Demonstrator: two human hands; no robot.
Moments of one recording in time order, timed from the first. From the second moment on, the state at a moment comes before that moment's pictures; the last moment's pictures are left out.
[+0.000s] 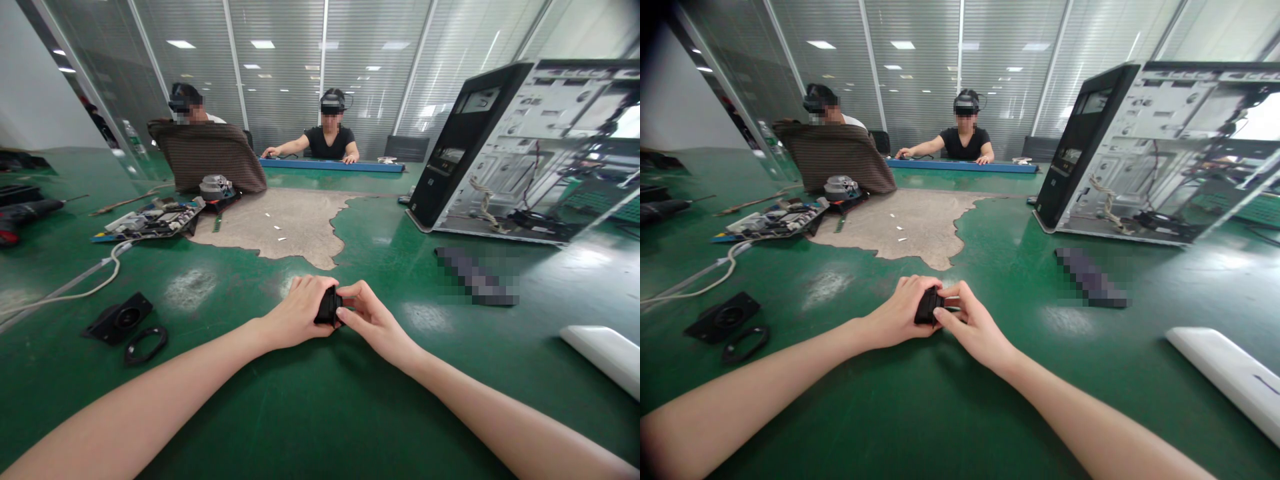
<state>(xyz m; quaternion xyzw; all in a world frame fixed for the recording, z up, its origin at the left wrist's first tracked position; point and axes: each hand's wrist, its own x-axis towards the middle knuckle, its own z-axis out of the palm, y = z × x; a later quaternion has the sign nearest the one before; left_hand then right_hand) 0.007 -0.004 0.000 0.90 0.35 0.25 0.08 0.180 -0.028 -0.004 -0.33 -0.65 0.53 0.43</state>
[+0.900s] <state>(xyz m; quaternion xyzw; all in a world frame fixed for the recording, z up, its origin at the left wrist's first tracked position) 0.008 -0.003 0.000 0.90 0.34 0.25 0.08 0.179 -0.027 -0.003 -0.37 -0.64 0.52 0.42</state>
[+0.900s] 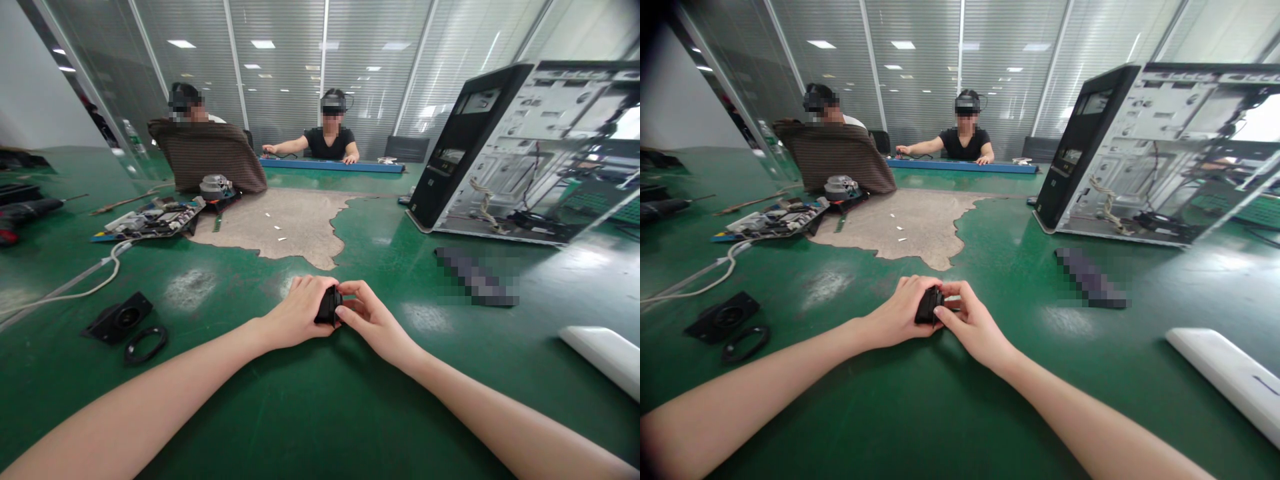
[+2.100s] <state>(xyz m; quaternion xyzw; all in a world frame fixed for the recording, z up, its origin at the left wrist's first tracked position) 0.008 -0.003 0.000 0.90 0.35 0.25 0.08 0.180 -0.028 -0.003 -0.35 -0.64 0.53 0.44</state>
